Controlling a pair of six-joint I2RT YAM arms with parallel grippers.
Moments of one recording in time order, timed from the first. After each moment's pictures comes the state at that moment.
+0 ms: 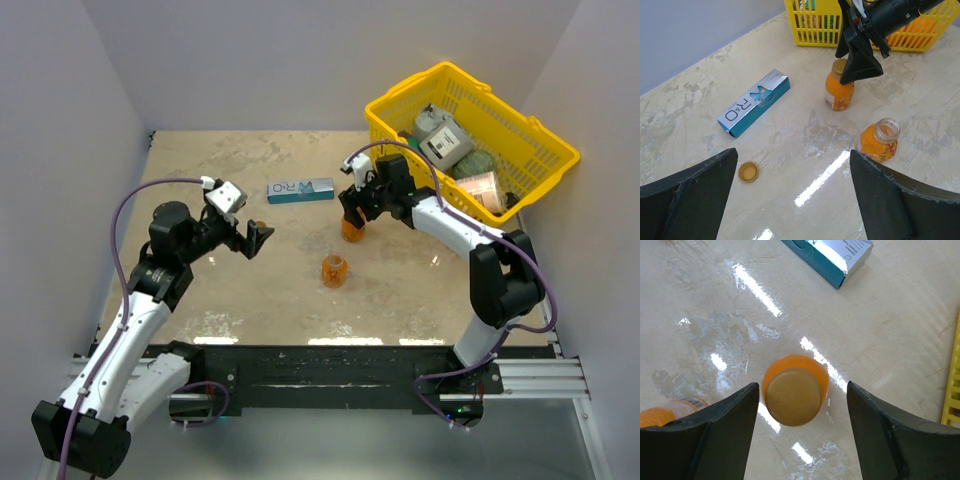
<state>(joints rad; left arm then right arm) -0.27 0.84 0.77 -0.14 0.45 0.14 0.43 1.72 1.23 -0.23 -0.26 -0.27</state>
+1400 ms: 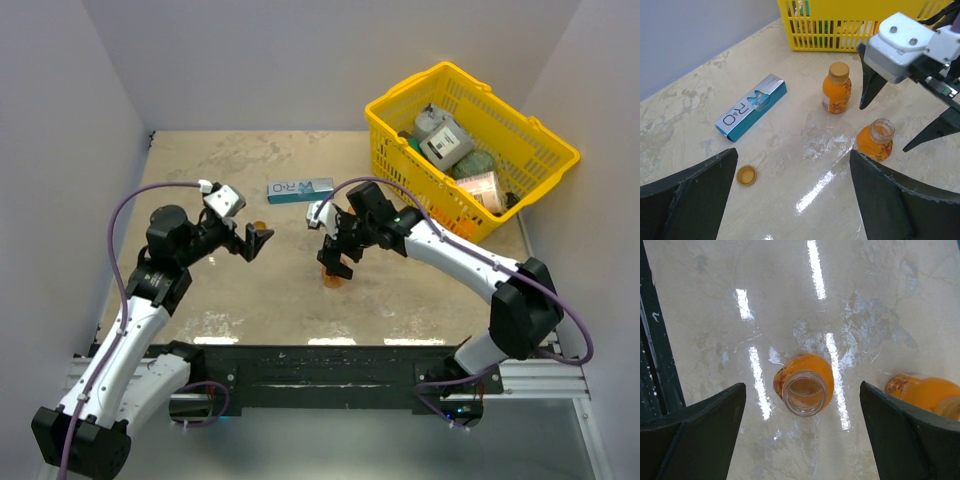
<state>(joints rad) -0.27 0.81 0.75 -0.12 0.48 0.14 0.69 1.52 1.18 -0.52 -0.43 -0.50</state>
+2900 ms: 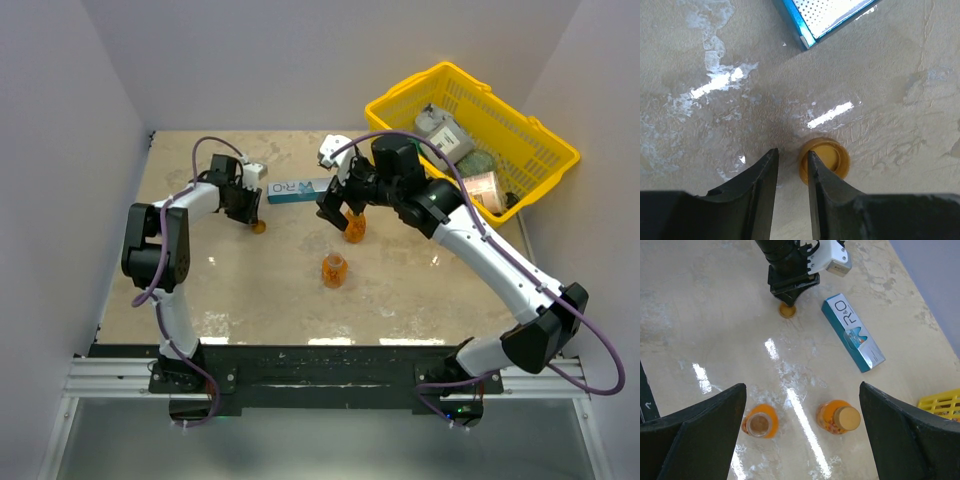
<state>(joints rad) -0.13 1.97 1.32 -0.39 0.28 0.20 0.67 1.44 1.52 -0.54 -0.30 -0.35</state>
